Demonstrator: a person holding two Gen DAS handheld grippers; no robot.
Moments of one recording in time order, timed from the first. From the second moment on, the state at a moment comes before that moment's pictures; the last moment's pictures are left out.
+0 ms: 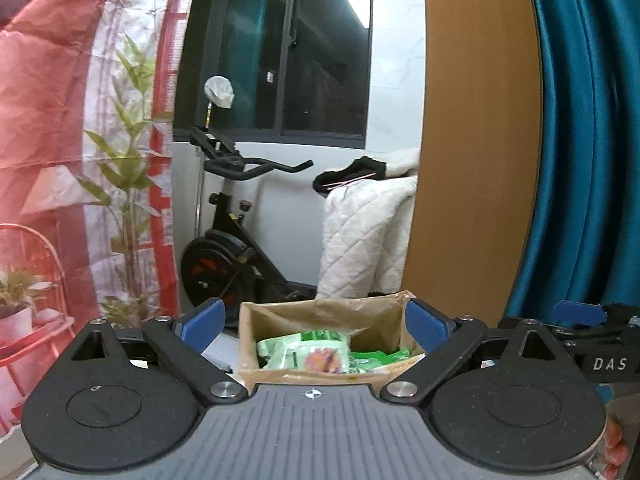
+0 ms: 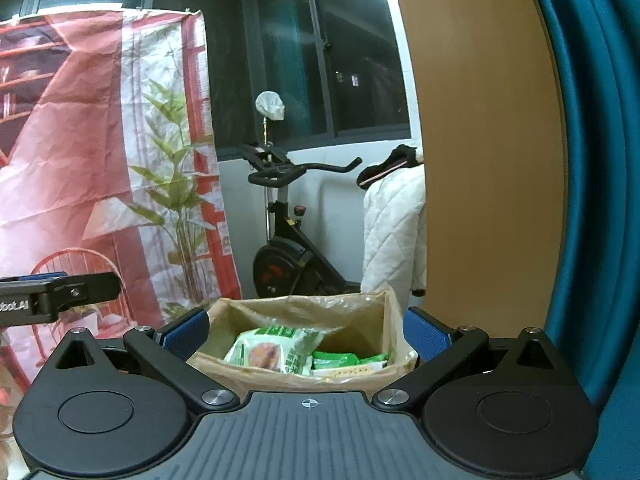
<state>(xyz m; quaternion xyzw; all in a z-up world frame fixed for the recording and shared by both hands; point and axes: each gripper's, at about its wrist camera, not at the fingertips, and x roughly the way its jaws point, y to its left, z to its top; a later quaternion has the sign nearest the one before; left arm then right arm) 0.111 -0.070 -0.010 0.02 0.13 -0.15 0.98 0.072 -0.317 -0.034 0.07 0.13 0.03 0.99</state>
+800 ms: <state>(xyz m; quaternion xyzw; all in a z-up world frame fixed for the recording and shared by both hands) 0.096 -0.077 -0.009 0.04 0.14 -0.09 0.99 0.068 -0.317 -0.042 0.07 0.15 0.03 0.99</state>
